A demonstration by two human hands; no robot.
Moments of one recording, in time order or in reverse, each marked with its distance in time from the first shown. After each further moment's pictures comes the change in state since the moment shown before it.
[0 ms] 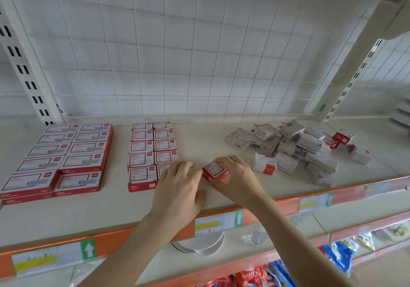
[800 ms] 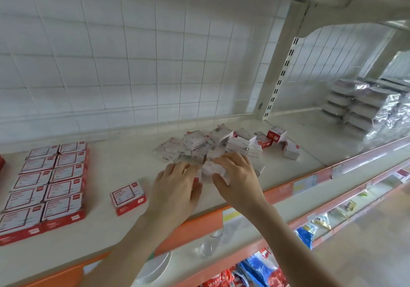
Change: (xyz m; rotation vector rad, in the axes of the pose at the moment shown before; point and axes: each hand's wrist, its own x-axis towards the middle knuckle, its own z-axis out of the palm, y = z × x) left_hand 0.085 0.128 0.050 -0.104 -0.050 0.118; right_hand -0.025 0.114 -0.099 -0.136 0.316 -0.017
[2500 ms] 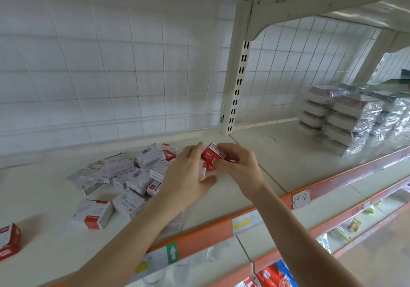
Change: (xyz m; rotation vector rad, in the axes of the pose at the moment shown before) left_hand 0.147 0.147 0.076 -0.303 -0.104 -0.101; right_hand 0.067 0.179 -0.080 0.885 -0.052 0.393
